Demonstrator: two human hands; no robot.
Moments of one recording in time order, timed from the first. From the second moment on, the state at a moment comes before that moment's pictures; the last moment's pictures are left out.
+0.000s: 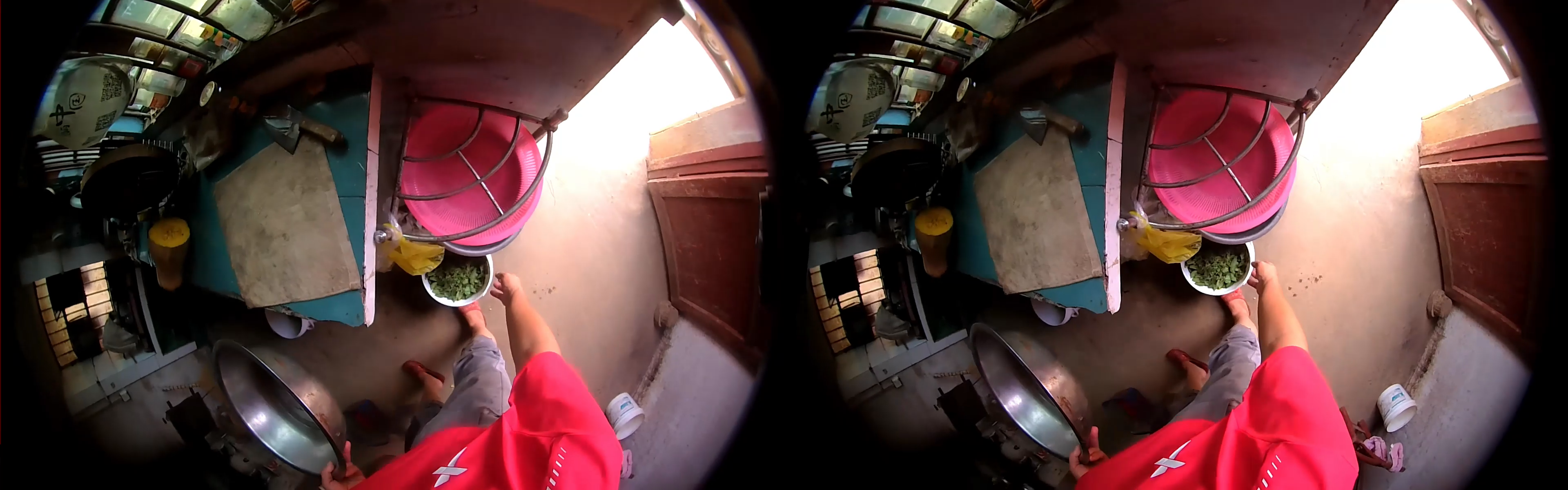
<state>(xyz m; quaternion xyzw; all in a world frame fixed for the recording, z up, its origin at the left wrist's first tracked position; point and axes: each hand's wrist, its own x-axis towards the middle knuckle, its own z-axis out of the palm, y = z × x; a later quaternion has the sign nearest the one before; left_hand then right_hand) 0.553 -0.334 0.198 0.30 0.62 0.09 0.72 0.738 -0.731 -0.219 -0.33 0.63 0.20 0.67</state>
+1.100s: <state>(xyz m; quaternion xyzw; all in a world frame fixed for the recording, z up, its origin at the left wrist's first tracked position) 0.475 -0.313 0.160 0.12 0.65 0.23 0.72 0.670 -0.683 -0.154 -0.66 0.29 0.61 0.34</state>
